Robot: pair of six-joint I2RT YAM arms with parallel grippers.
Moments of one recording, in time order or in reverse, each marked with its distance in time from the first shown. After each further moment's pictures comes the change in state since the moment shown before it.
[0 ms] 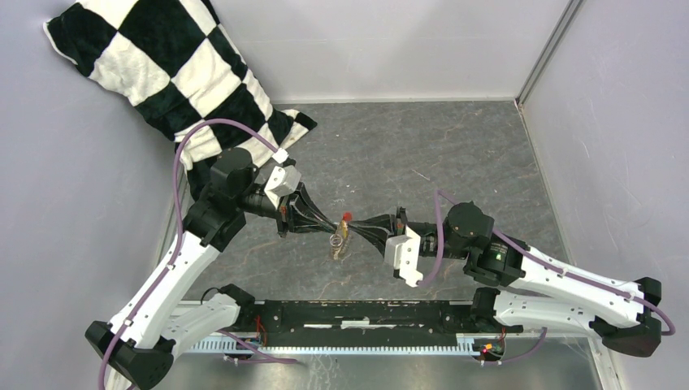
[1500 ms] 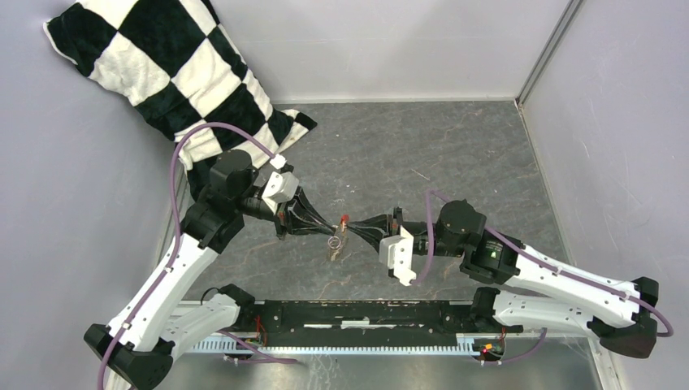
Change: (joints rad) left arm 0.000 -0.015 0.000 -0.056 0.006 0.108; right arm -0.031 0.022 -0.011 -0.020 -0.042 -0.034
